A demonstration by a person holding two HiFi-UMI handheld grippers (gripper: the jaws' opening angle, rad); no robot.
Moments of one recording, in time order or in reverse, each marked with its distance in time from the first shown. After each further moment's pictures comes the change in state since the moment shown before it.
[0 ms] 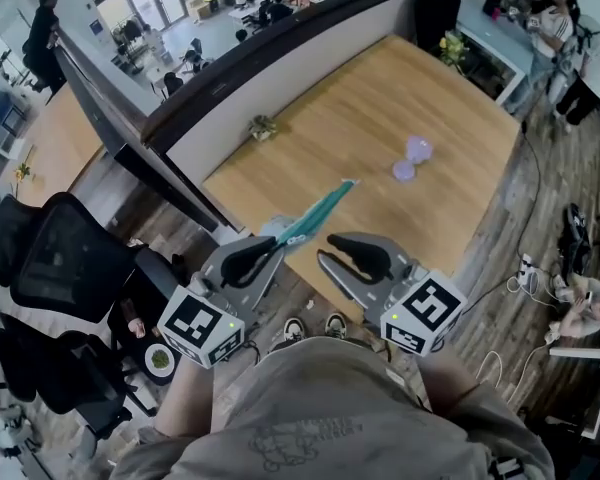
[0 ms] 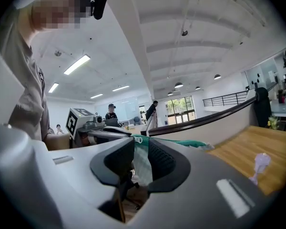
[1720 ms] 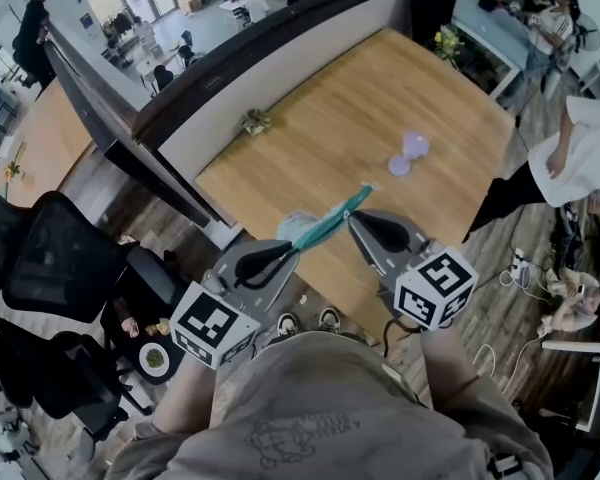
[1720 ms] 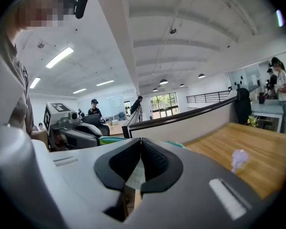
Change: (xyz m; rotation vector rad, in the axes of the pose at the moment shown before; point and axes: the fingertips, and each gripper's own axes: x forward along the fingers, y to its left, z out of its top) left arm 0.016 -0.013 -0.017 0.011 0.096 -0.095; right arm -0.006 -0.070 -0.014 0.049 0.064 -0.193
